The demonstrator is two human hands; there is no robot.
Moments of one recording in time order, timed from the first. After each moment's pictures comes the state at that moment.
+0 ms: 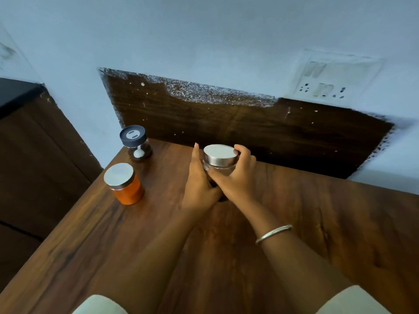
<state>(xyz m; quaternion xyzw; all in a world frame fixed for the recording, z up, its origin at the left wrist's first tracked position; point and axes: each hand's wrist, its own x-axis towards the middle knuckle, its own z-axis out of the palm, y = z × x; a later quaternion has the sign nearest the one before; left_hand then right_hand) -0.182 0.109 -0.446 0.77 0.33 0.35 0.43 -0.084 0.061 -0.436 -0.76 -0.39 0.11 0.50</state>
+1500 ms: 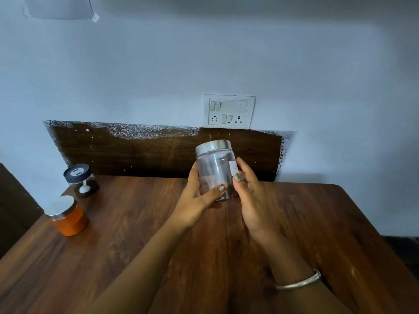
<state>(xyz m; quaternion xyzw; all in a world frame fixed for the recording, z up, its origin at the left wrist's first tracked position) -0.121 -0.085 -0.334 0.68 0.11 0.27 0.67 -0.024 -0.189 -0.345 -0.63 -0.35 0.17 0.67</state>
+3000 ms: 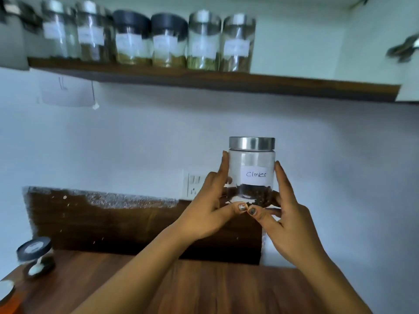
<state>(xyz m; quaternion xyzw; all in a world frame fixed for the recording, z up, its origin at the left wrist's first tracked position) -0.014 -0.111 -0.199 0.85 -0.02 0.34 0.41 0.083 -0.259 -0.204 -0.73 -0.48 -0.10 0.48</state>
